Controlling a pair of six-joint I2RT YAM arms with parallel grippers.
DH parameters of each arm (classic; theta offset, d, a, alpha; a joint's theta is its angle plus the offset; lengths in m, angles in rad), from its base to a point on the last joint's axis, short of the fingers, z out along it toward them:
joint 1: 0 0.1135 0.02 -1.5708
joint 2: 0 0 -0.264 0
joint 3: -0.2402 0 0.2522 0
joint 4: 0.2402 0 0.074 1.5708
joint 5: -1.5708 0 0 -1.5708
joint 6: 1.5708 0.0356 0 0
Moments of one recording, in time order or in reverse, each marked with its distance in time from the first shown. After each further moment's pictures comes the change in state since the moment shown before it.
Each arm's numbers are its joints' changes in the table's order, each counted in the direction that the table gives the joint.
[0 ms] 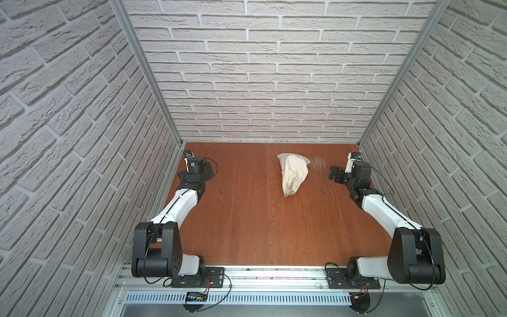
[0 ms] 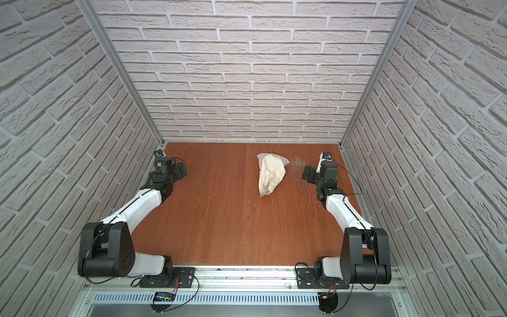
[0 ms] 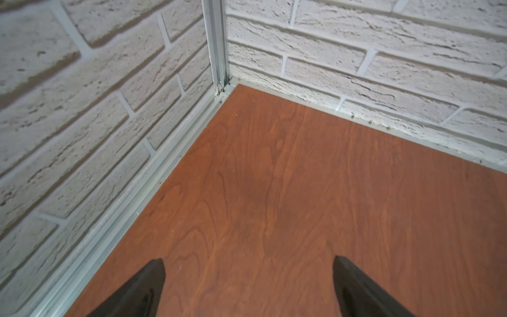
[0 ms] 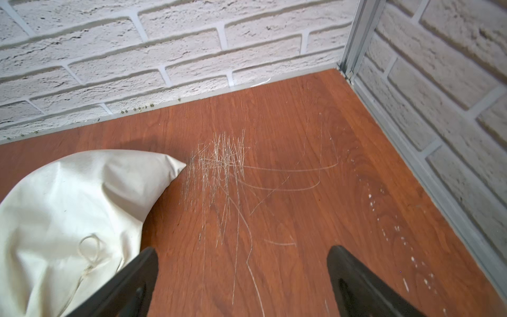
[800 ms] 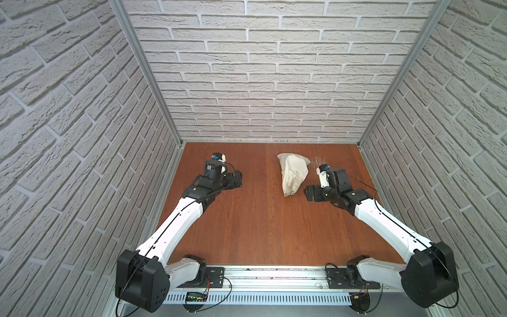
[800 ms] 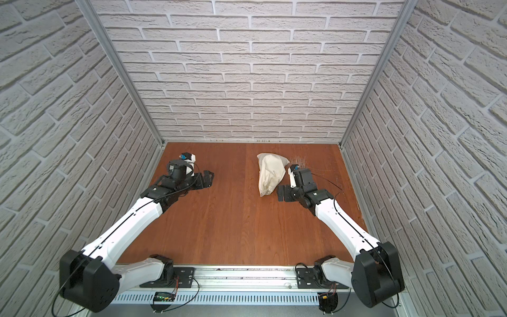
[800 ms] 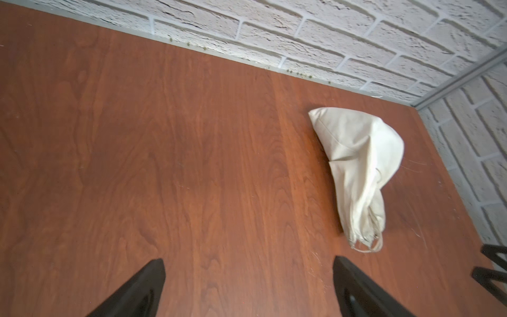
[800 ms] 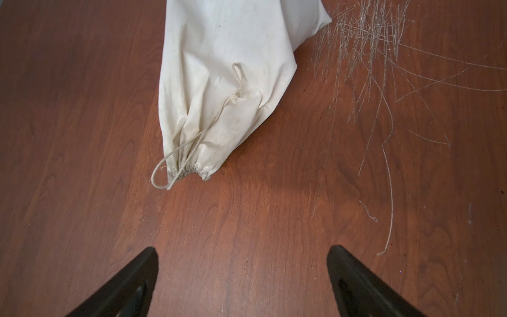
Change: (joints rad) left arm -0.307 -0.223 -0.058 0.288 -0.381 -0.103; right arm 0.356 -0.129 -0.055 0.452 0.084 0.026
